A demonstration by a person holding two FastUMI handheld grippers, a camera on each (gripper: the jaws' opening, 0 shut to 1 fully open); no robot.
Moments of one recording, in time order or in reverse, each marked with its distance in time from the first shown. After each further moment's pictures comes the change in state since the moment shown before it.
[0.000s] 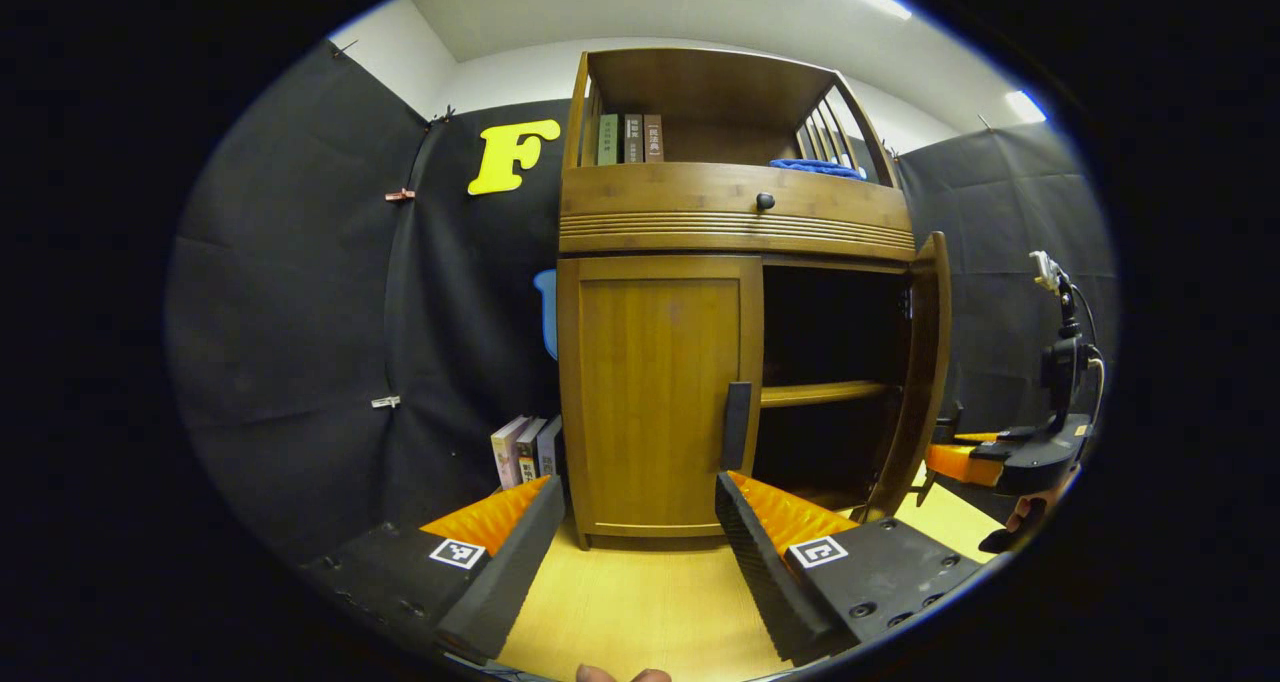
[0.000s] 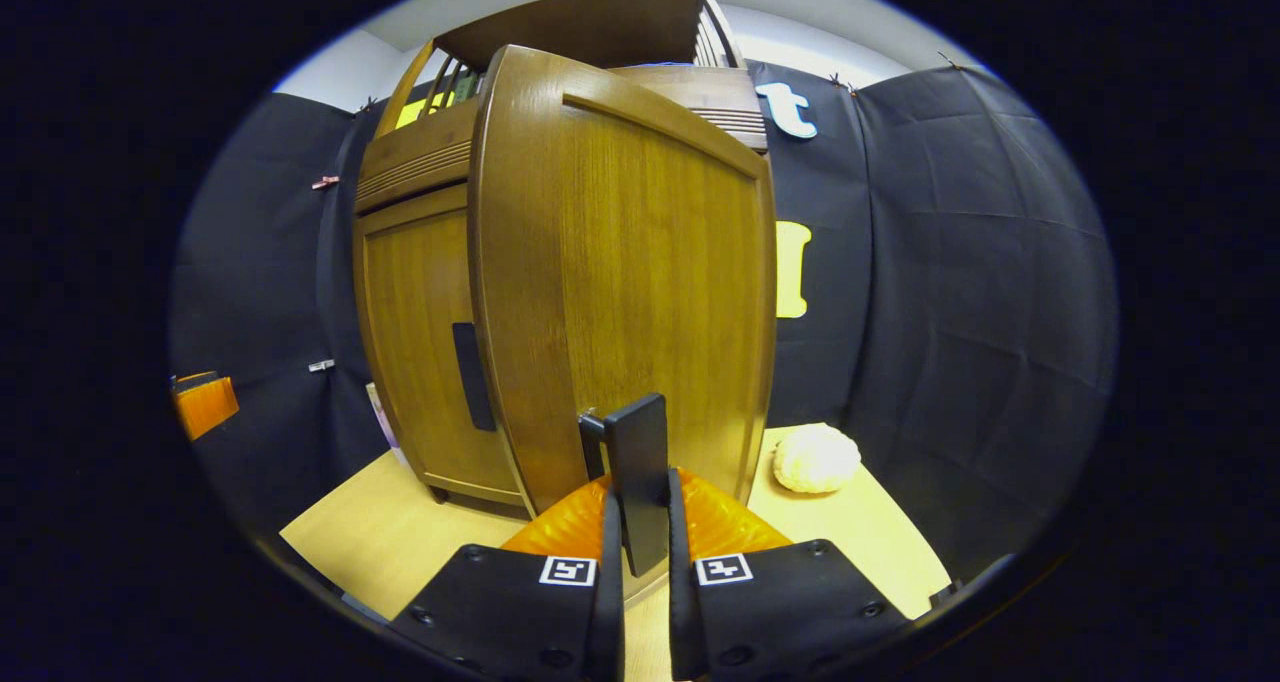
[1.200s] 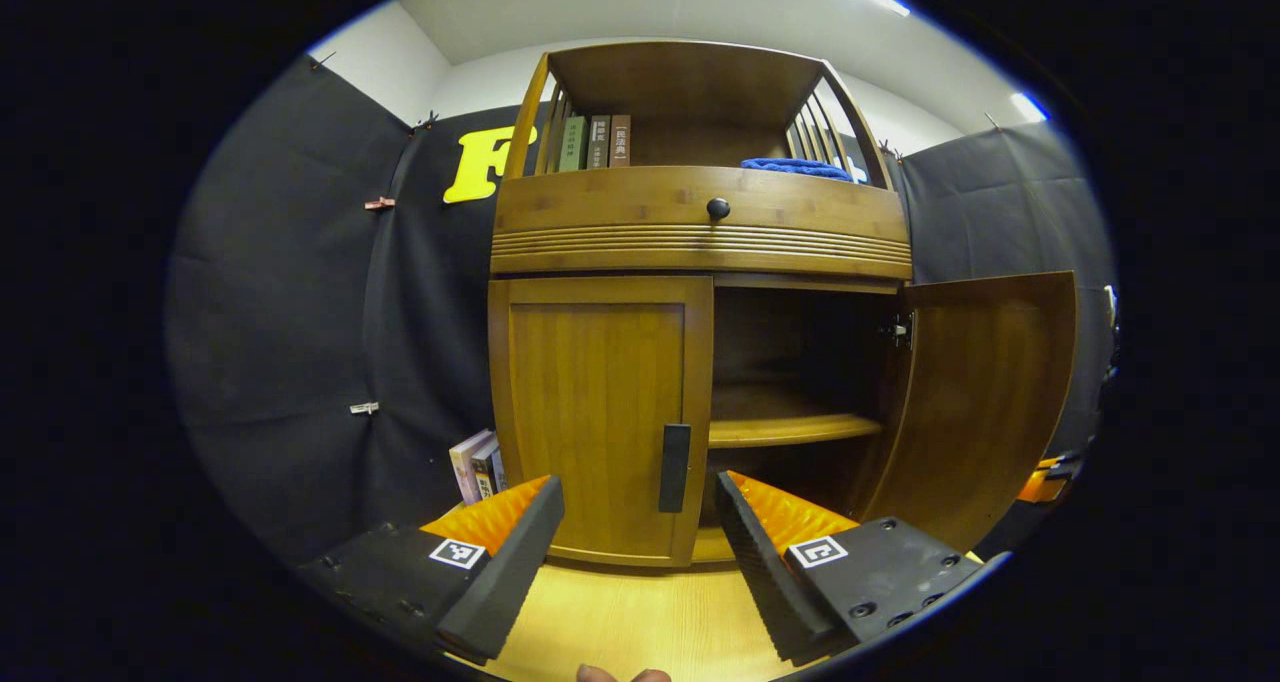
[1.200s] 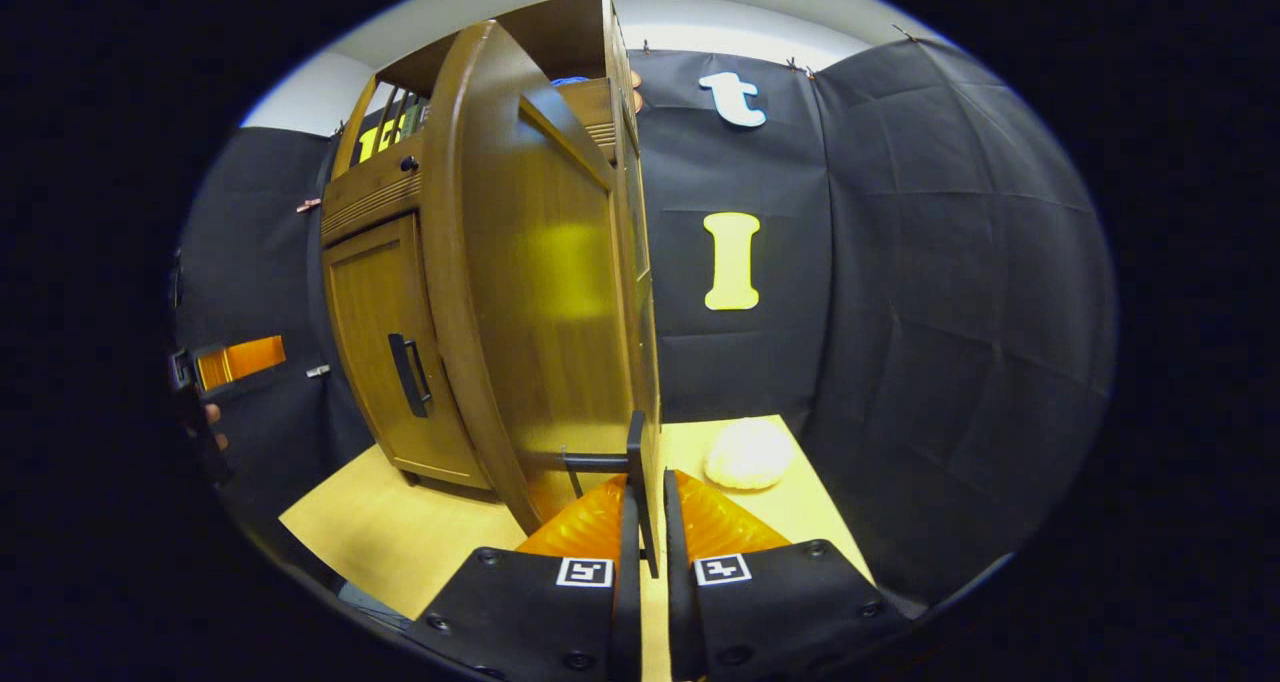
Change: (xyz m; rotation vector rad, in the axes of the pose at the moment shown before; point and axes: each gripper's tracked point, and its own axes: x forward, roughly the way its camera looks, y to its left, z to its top) left arm 0.058 -0.088 0.041 0.001 -0.011 0.038; right arm -0.024 -0.149 0.019 0.011 0.026 0.026
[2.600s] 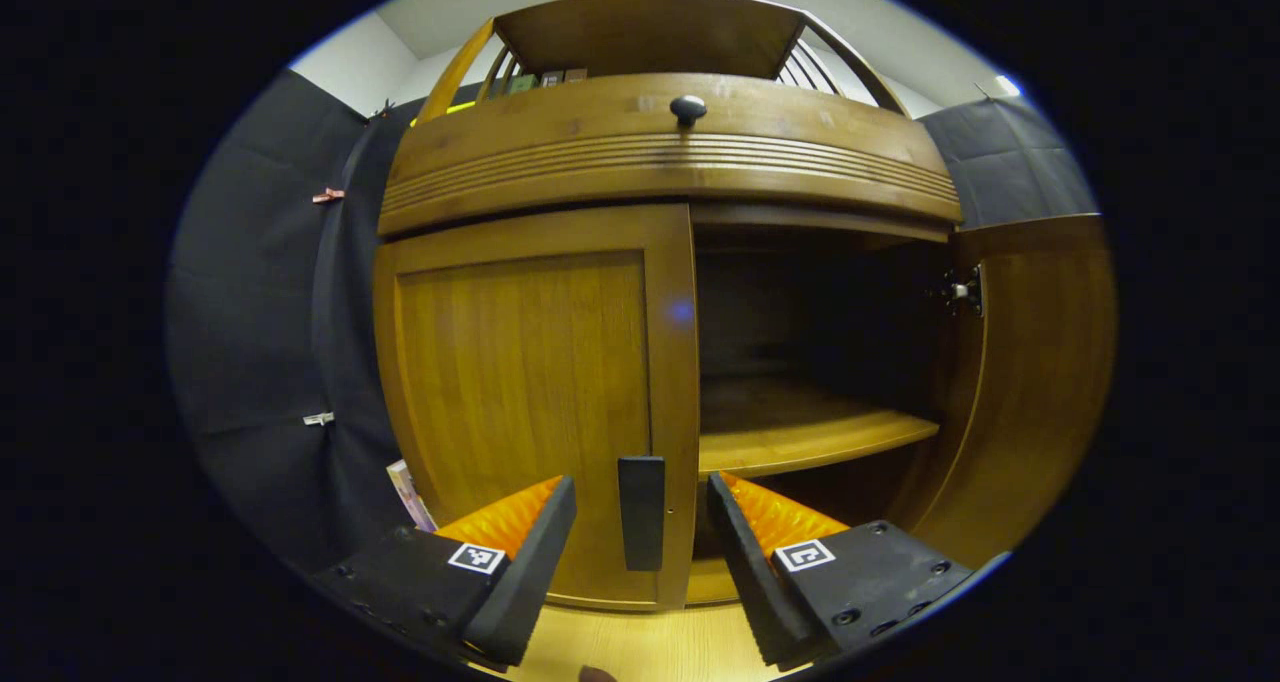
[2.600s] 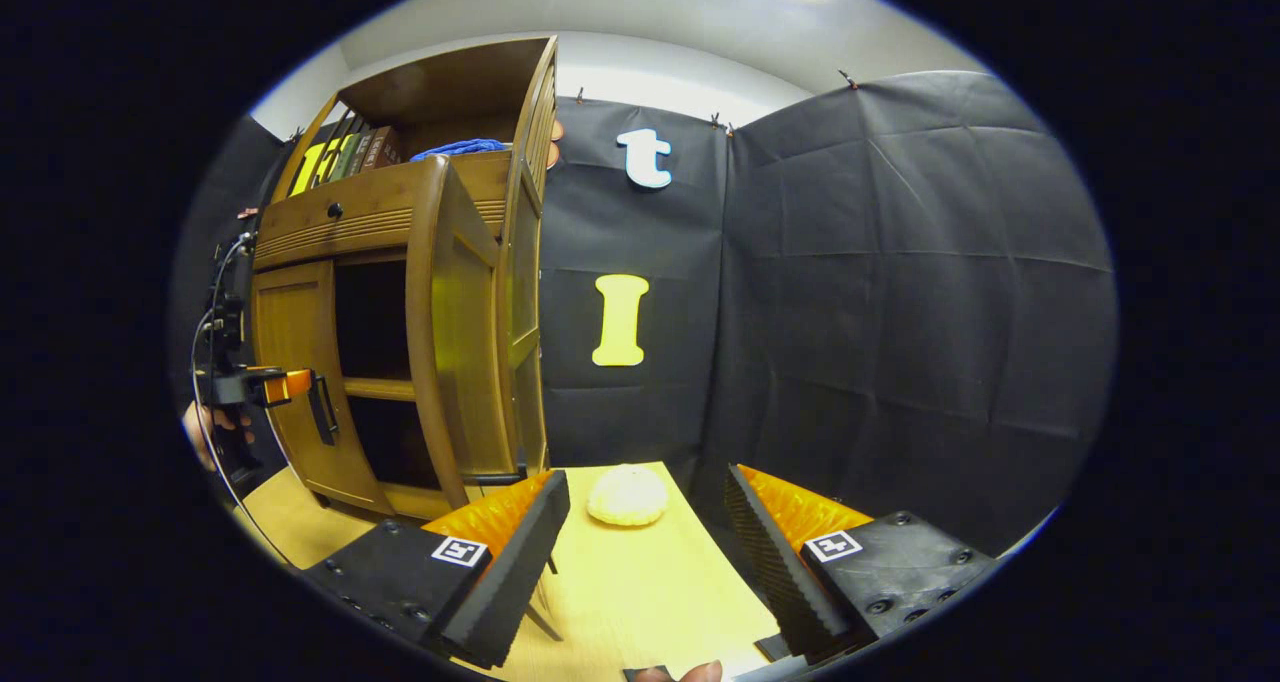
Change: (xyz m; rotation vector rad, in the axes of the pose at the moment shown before) left arm 0.161 -0.031 -0.047 0.022 0.039 -0.053; right arm -0.064 -0.088 0.048 -0.030 -0.179 -0.310
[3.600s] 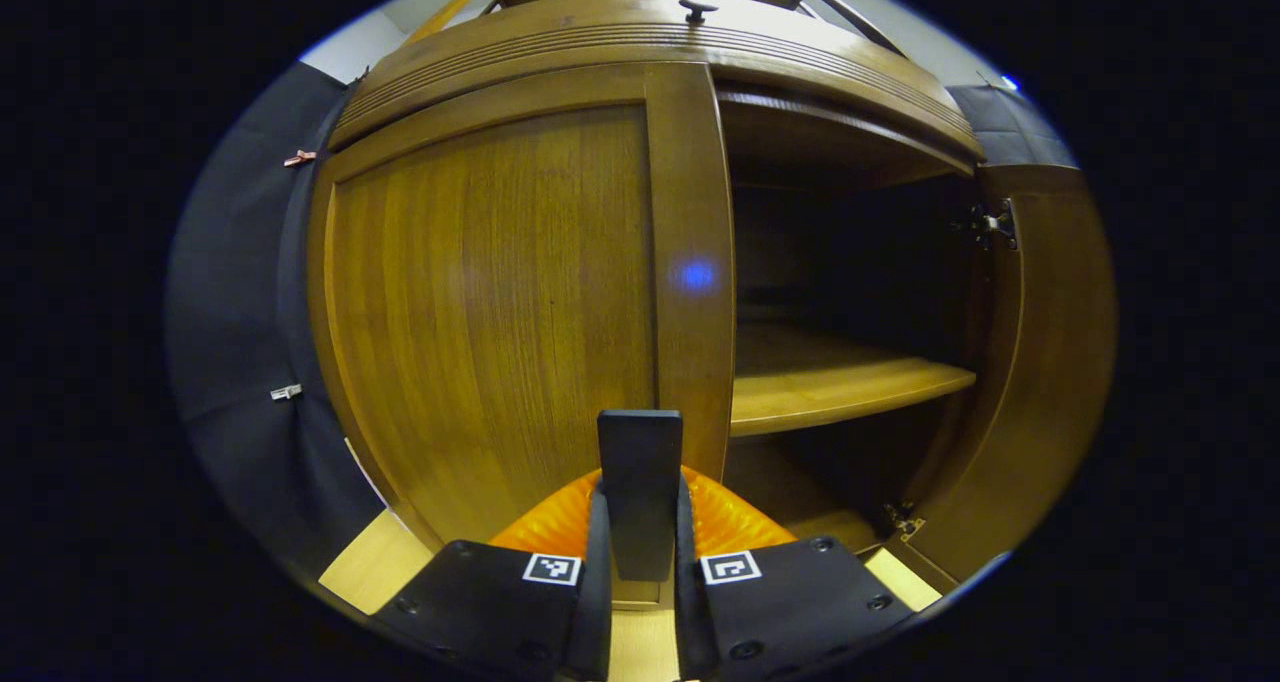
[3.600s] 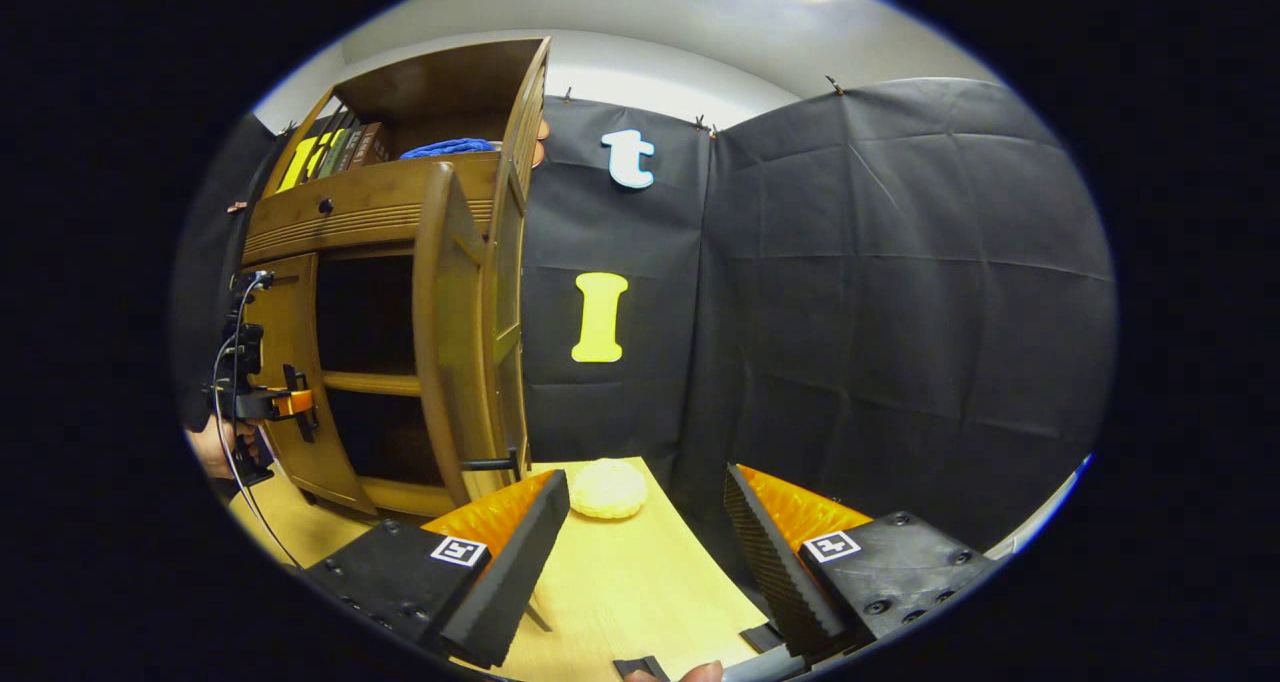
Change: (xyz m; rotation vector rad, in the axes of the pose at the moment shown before) left arm 0.024 0.009 -0.047 0.008 0.108 -0.074; right arm -0.026 0.002 -0.003 -0.016 0.009 -0.044
